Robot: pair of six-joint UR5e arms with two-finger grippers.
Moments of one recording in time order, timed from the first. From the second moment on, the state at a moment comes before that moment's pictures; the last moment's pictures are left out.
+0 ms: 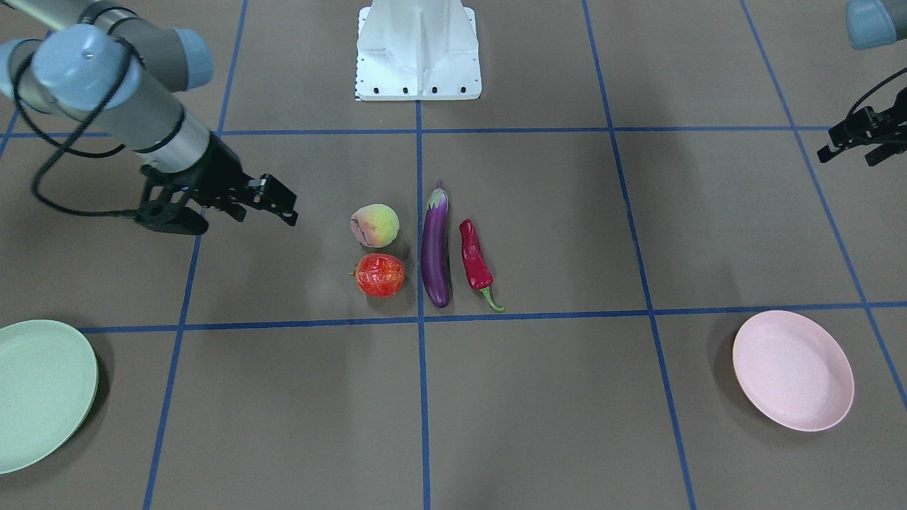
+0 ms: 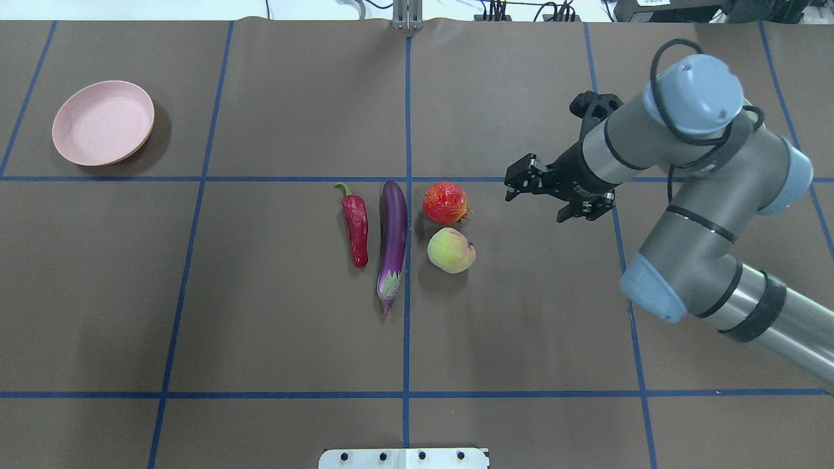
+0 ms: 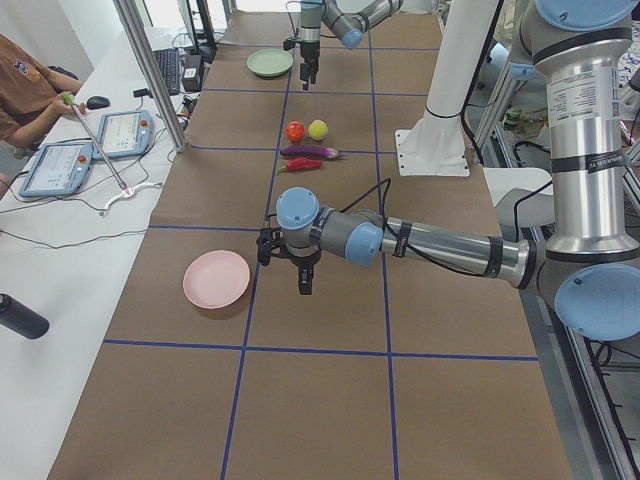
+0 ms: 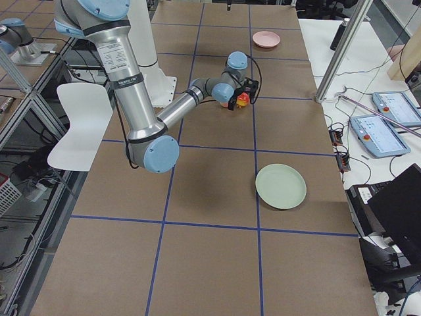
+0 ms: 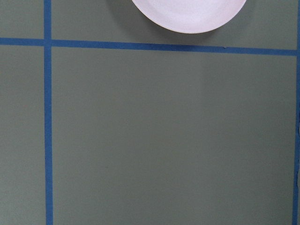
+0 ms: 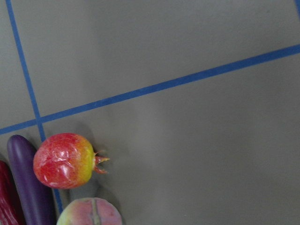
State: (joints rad) left arm -1.32 -1.42 -1.88 -1.72 -2.47 -0.39; right arm 0.72 -1.15 1.80 -1.26 2.11 1.51
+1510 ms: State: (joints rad) left arm -1.32 -1.41 -1.88 -1.72 -2.46 -0.40; right arm 0.53 -1.09 1.65 -1.07 1.91 1.96
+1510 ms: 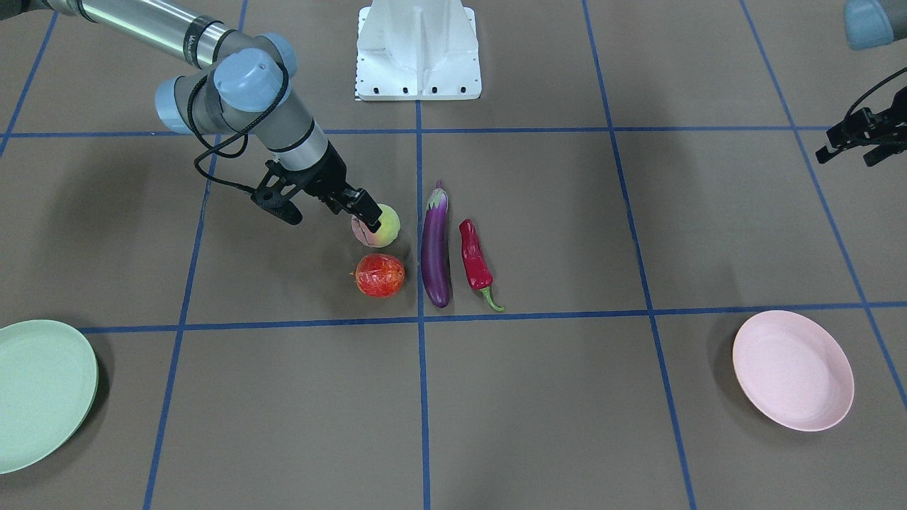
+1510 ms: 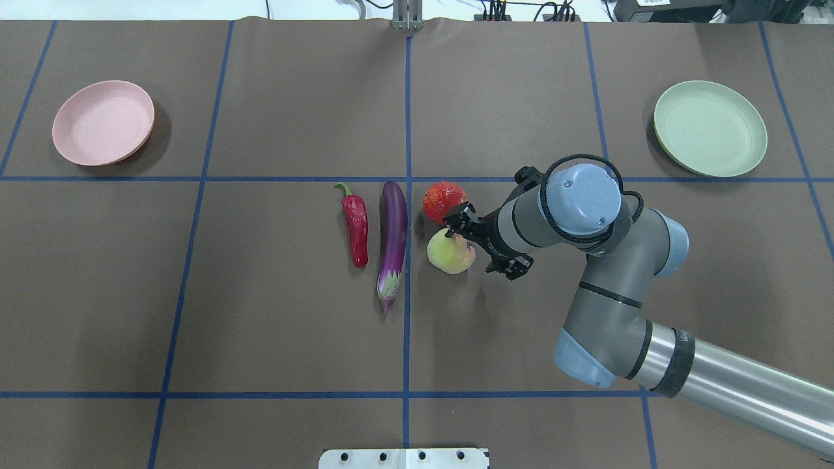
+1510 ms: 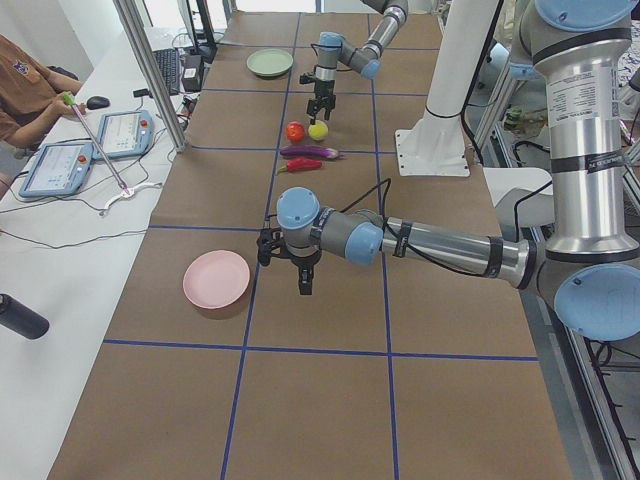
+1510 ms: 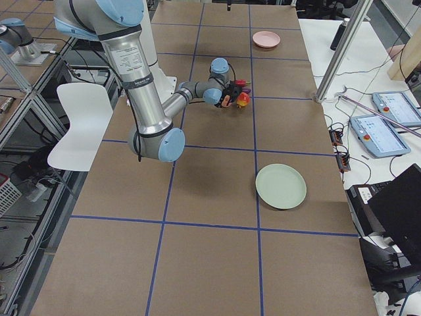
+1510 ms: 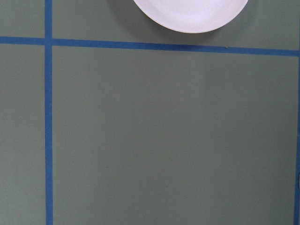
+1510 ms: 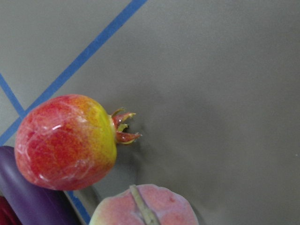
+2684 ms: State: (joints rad) left arm -1.32 -1.41 -1.88 -1.72 -2.46 -0.40; right arm 0.51 -1.06 1.63 -1.07 1.84 2.03
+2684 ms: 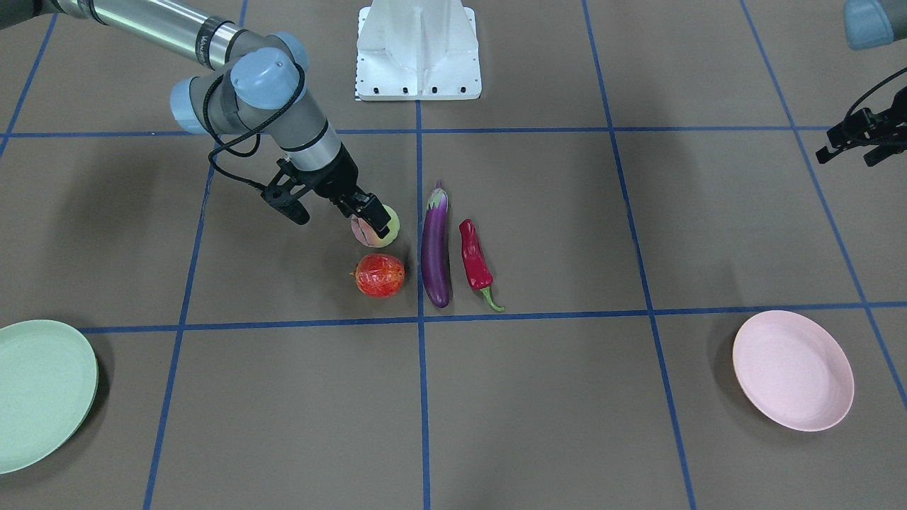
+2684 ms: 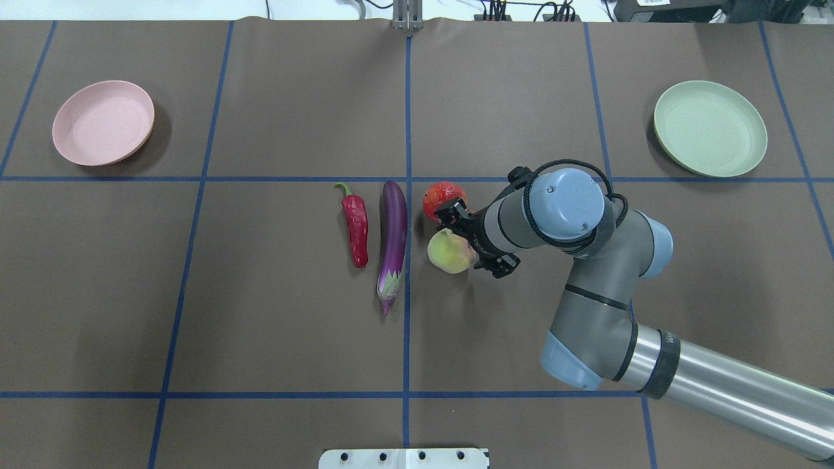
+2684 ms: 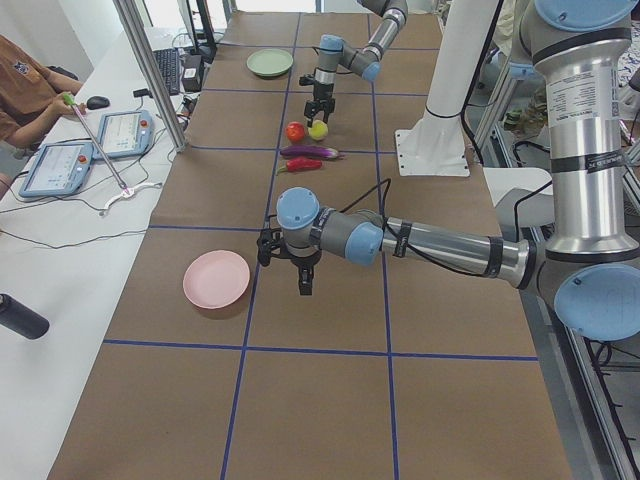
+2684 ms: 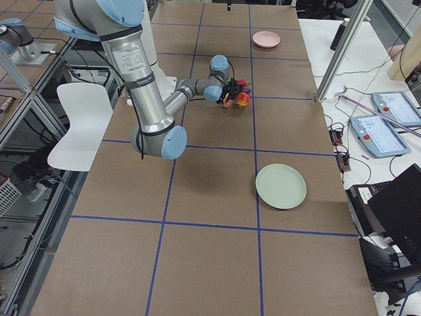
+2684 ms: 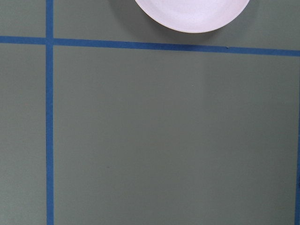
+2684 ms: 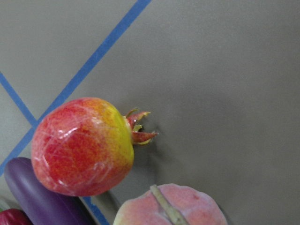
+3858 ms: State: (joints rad) left arm -1.06 -1.69 -1.94 -1.74 -2.40 -0.95; right arm 0.77 -1.08 1.65 -1.09 2.07 1.87
